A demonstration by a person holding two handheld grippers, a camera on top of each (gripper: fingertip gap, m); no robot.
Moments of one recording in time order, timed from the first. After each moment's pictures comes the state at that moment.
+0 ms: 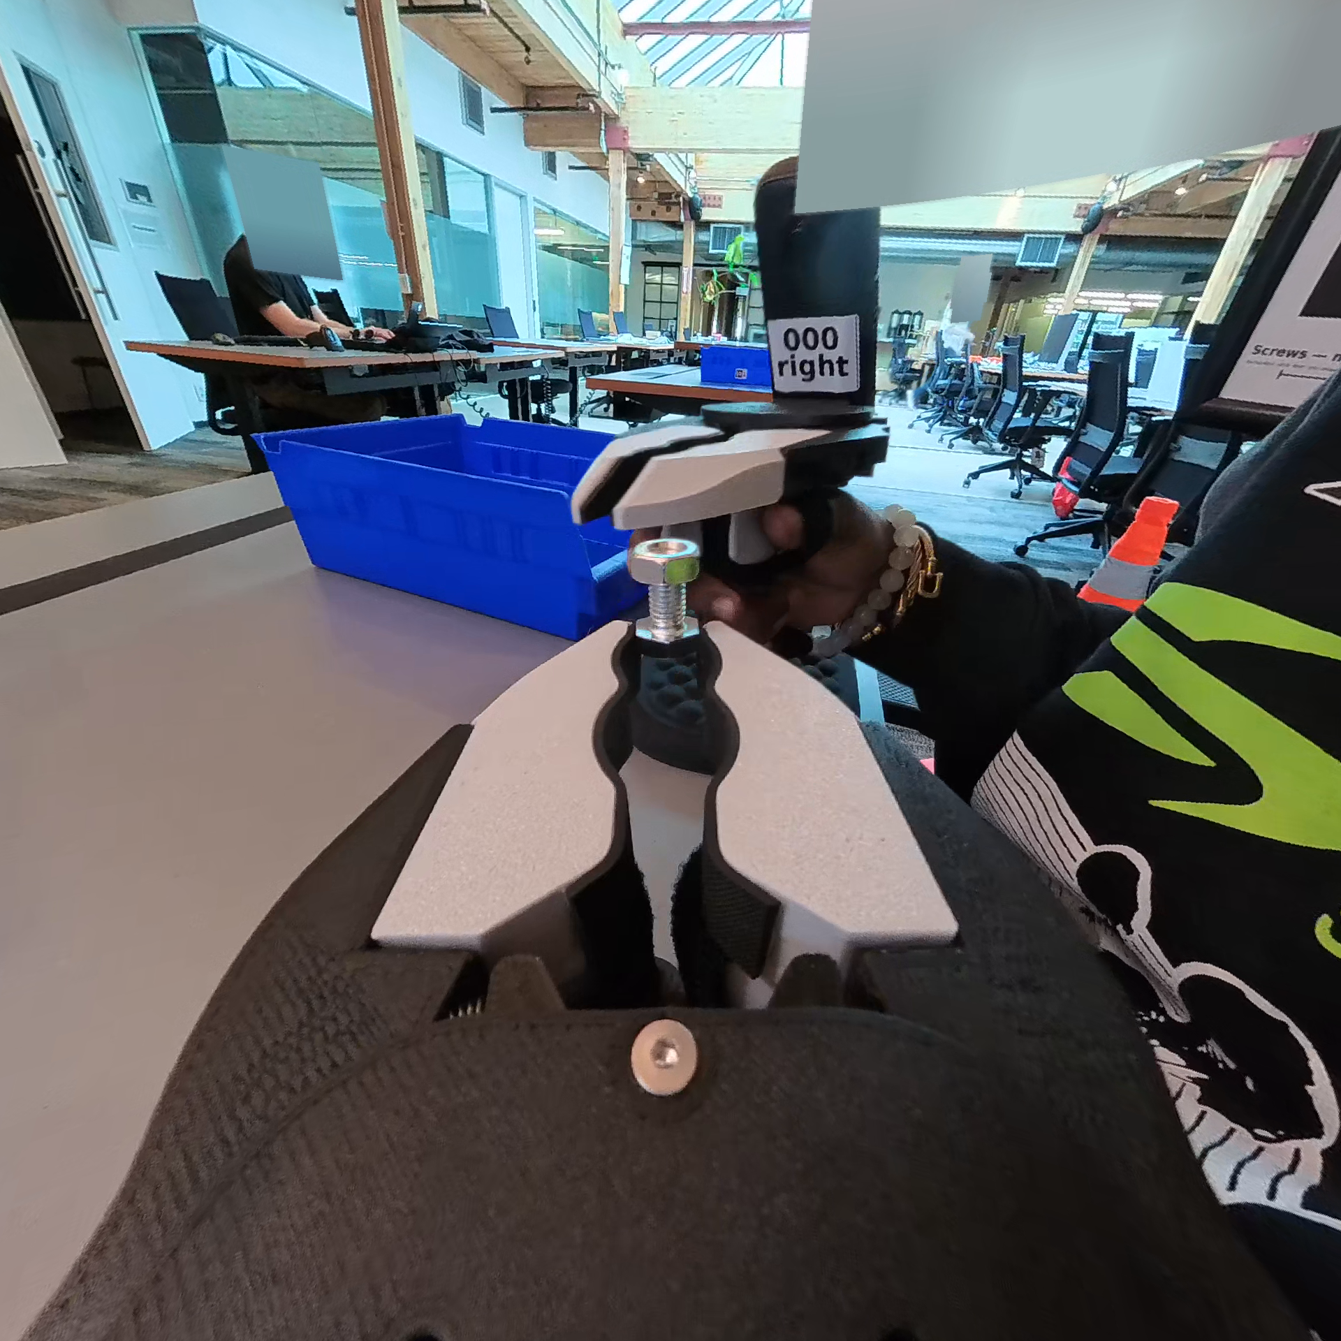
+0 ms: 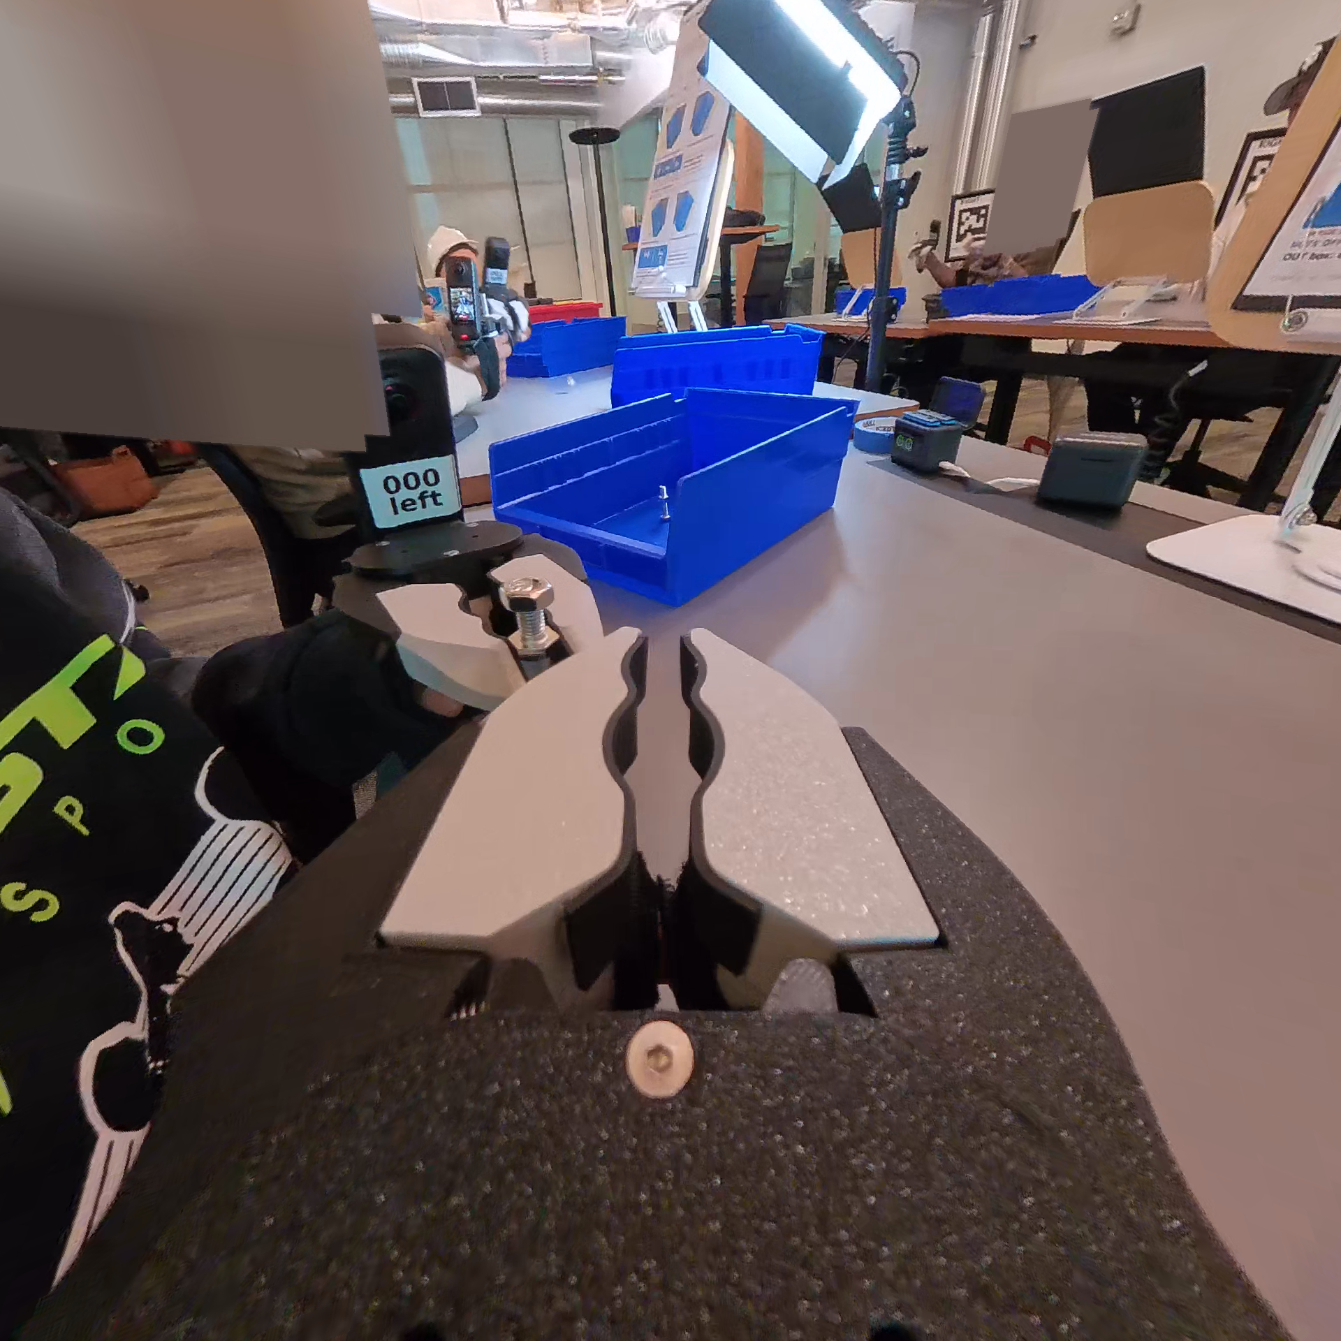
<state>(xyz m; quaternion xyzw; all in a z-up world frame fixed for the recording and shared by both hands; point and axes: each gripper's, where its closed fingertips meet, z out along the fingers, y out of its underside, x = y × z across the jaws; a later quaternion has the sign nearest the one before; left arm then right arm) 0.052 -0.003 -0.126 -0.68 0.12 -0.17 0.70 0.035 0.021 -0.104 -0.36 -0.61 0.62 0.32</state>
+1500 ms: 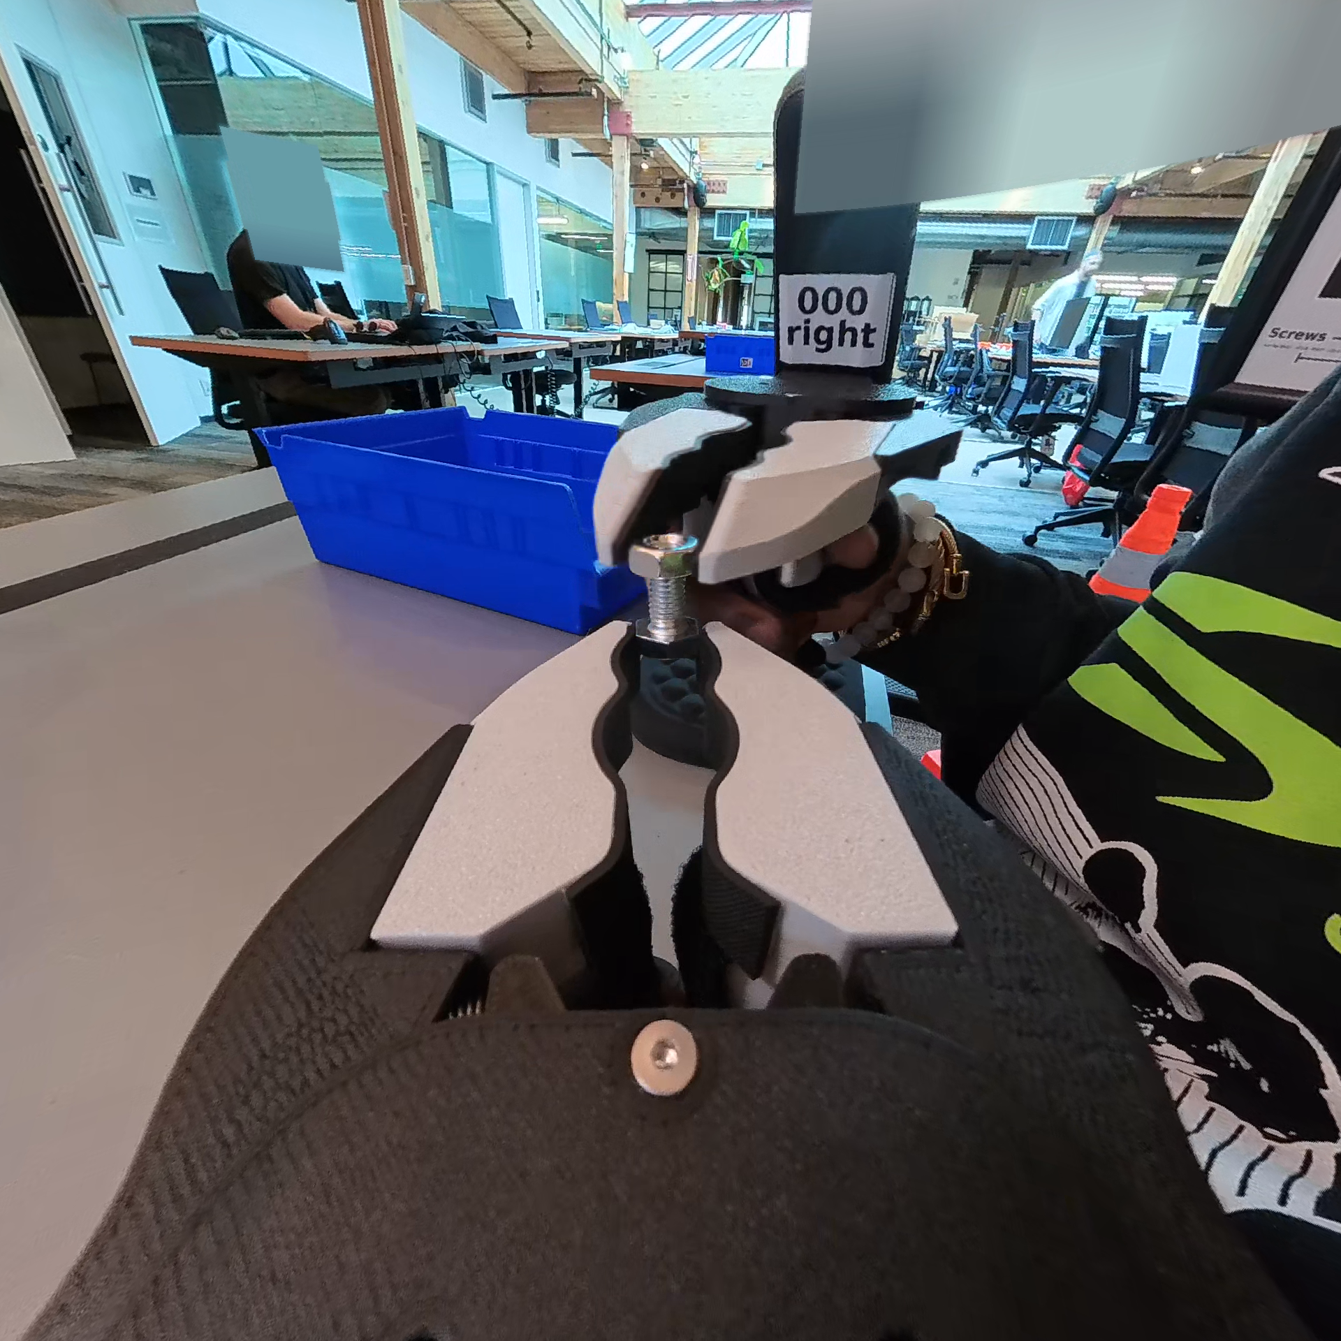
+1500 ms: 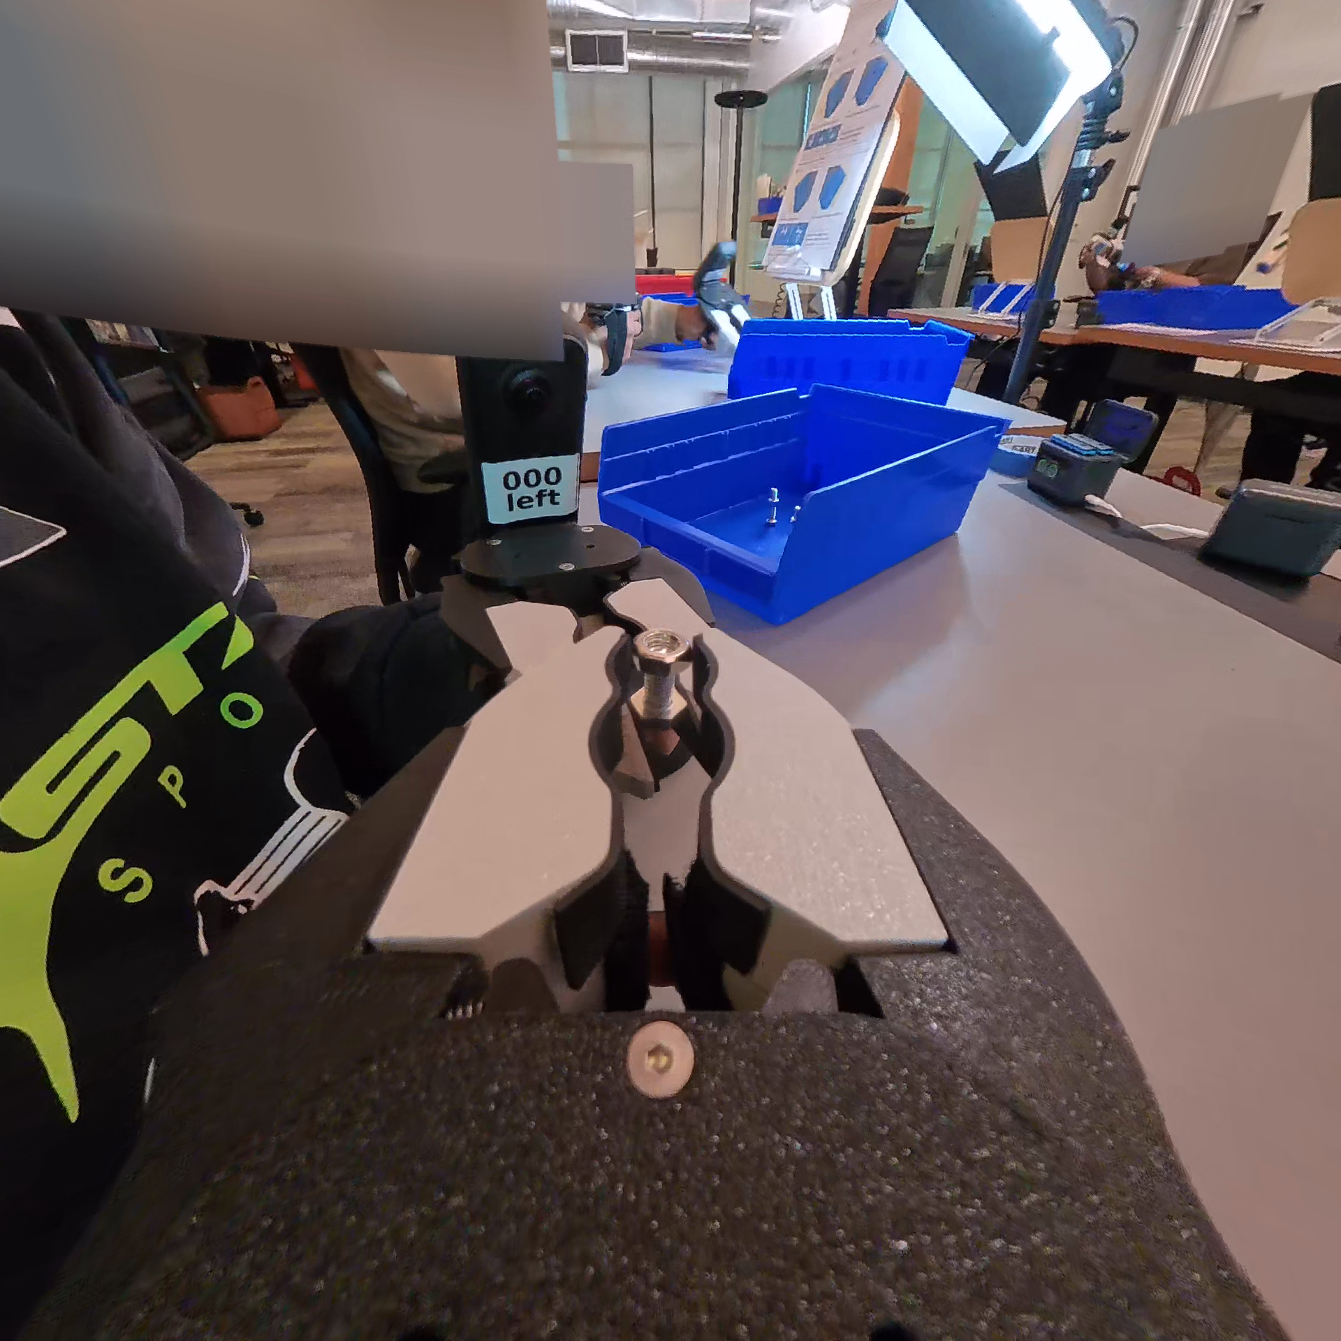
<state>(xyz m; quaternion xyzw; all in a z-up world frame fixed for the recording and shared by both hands) 0.053 -0.002 -0.129 -0.68 0.12 -0.16 0.70 0.033 -0.028 -0.100 -0.29 -0.66 0.63 0.28</state>
